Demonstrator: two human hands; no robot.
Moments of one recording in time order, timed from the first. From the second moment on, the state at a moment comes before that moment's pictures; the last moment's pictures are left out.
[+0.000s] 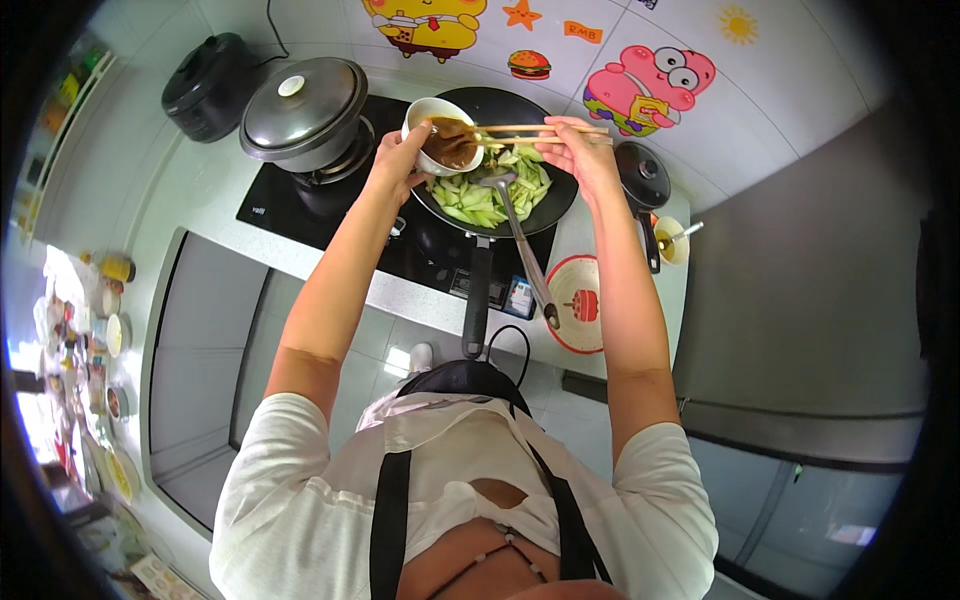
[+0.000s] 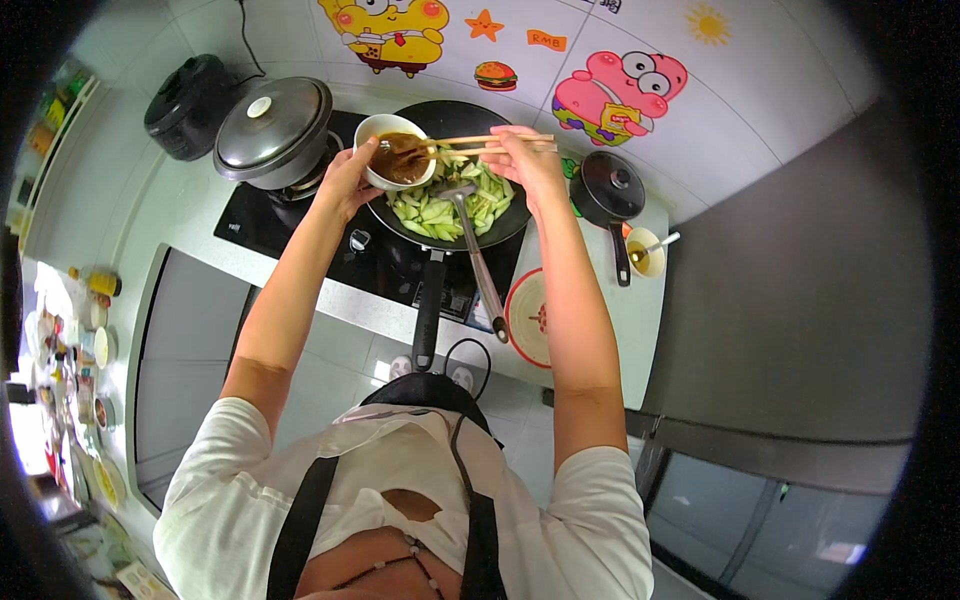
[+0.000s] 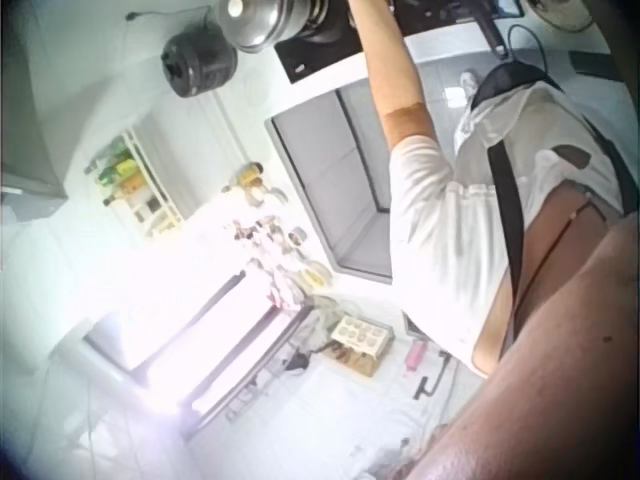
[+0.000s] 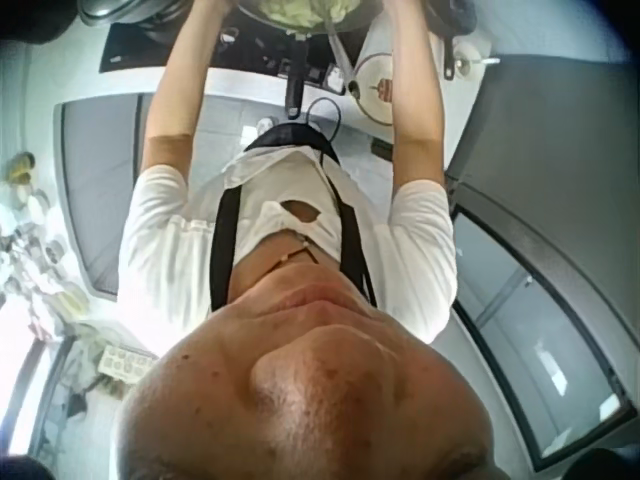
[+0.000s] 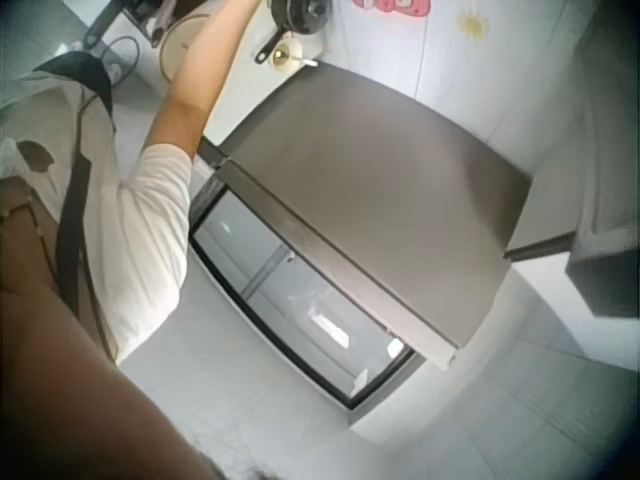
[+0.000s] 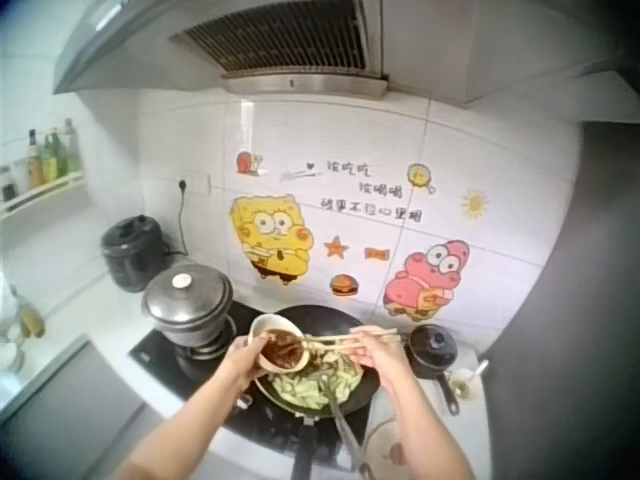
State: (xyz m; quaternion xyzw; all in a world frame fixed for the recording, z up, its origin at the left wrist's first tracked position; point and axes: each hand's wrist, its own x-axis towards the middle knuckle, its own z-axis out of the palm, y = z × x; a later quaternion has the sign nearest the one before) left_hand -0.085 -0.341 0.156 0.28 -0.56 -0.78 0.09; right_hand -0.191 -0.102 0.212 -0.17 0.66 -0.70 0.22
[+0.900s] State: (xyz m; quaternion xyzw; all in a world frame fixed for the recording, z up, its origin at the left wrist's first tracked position) left_hand -0.126 -0.291 0.168 0.26 -0.78 -0.48 0.30; right_hand -0.206 -0.077 0.209 -0.18 0.65 -0.73 0.14
